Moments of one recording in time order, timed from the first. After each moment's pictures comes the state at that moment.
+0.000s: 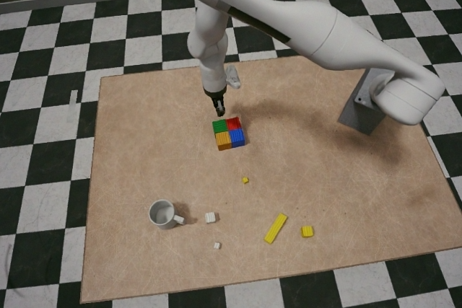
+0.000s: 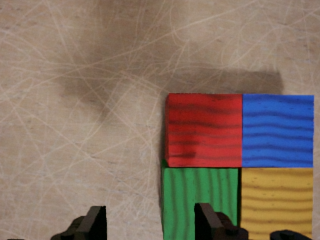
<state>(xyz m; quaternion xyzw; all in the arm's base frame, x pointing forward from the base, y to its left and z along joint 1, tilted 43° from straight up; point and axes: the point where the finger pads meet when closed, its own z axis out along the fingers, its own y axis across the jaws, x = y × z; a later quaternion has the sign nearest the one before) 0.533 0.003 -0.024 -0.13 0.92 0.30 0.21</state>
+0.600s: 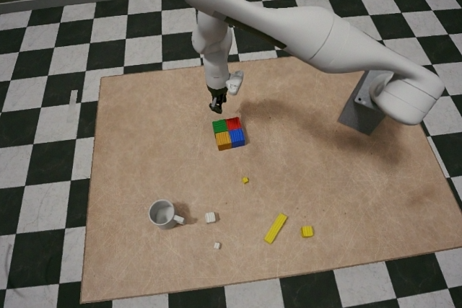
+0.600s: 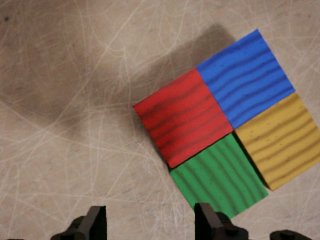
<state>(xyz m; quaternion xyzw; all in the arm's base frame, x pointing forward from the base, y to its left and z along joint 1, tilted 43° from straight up) 0.525 -0.006 -0.034 0.14 0.92 0.34 0.12</state>
